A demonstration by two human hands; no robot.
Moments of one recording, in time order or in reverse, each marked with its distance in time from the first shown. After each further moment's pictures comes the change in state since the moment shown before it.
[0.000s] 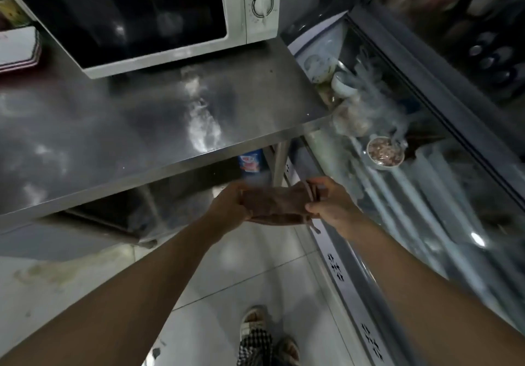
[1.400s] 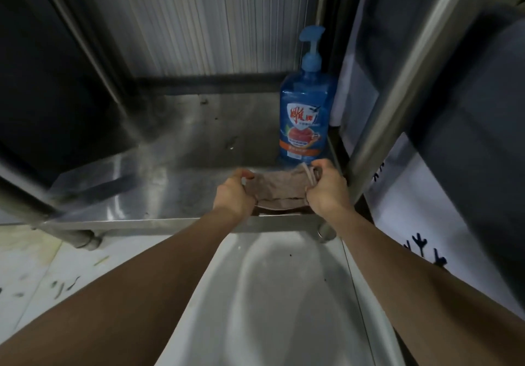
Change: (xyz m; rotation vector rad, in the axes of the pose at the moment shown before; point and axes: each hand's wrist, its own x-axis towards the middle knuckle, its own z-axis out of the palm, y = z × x) left_hand 0.398 -0.345 0.132 -0.017 0.562 -0.061; right_hand 0.437 0.305 0.190 -0.470 0.080 -0.408
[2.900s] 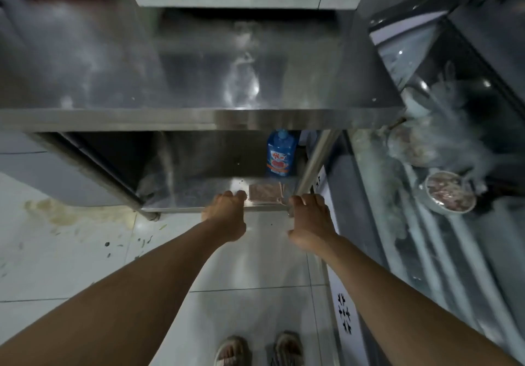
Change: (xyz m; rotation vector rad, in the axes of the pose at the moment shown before) left_hand -0.257 0.219 -0.246 0.705 -0.297 0.104; right_hand -0.234 -0.254 -0.251 -0.730 -0.416 -0.137
